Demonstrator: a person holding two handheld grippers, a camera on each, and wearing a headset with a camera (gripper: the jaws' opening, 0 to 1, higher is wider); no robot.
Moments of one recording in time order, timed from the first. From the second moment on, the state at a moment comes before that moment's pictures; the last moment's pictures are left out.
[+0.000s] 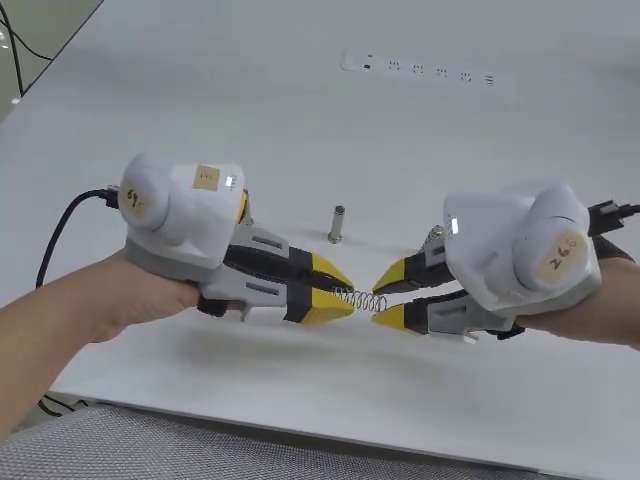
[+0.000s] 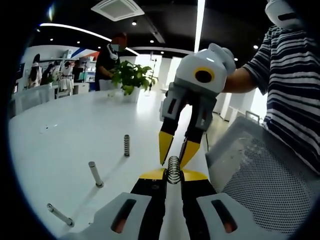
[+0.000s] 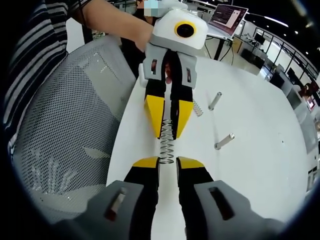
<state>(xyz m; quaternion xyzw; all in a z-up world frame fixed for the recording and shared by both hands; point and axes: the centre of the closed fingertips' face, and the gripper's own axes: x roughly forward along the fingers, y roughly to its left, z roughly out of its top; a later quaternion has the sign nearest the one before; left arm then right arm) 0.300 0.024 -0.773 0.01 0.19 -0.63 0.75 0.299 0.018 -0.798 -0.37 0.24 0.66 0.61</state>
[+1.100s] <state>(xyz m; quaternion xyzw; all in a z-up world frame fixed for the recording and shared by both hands) 0.298 0.030 -0.783 0.02 0.21 -0.62 0.75 0.298 0.027 -0.771 -0.36 0.20 0.68 0.61</state>
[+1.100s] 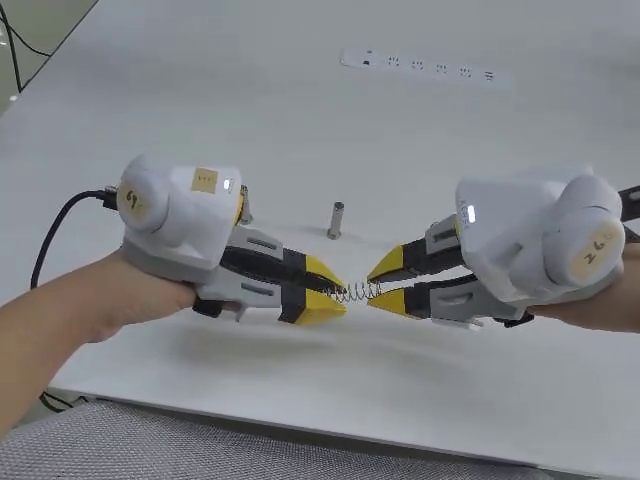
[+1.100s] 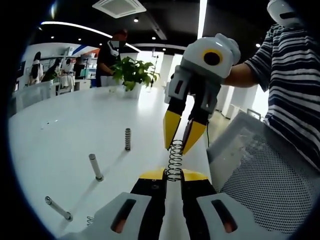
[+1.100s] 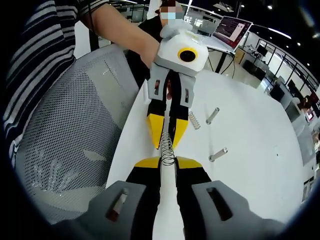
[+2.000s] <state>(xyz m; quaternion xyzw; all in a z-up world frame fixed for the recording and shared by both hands) 0.297 0.030 -0.786 0.03 0.21 -0.62 0.75 0.290 0.052 -0.750 -0.28 0.17 0.69 0.65</state>
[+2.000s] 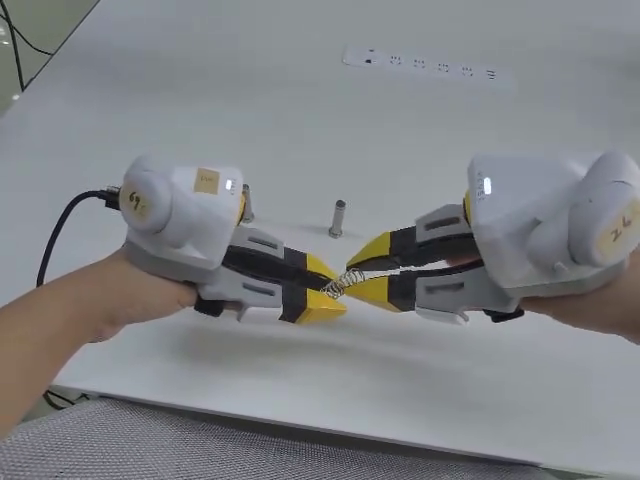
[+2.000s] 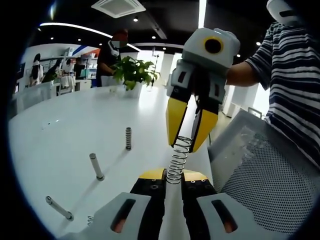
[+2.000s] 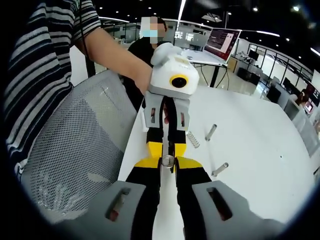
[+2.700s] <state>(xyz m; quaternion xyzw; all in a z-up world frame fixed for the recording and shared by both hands) 0.296 0.024 -0.781 0.04 0.20 -0.63 0.75 0.288 0.064 -0.741 -0.26 0.14 0.69 0.66</state>
